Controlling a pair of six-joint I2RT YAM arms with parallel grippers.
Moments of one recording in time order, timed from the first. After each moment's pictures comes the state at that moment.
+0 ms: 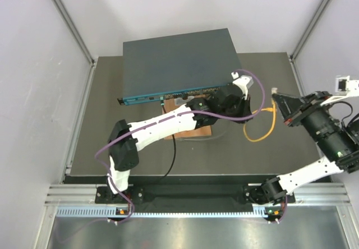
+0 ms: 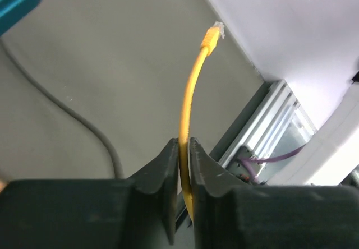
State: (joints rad) left arm -1.10 1.91 1.79 -0.34 0.02 -0.61; right arm 1.91 0.60 1.23 0.13 1.50 -0.32
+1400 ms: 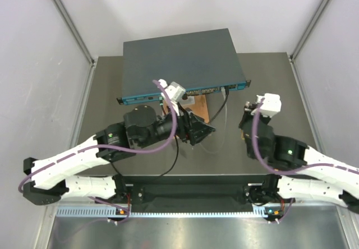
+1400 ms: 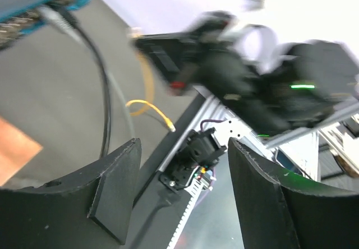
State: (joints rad) left arm -1.22 1.05 1.28 -0.32 -0.13 -0.59; right arm 1.23 0.77 0.92 -0.43 1.30 0.40
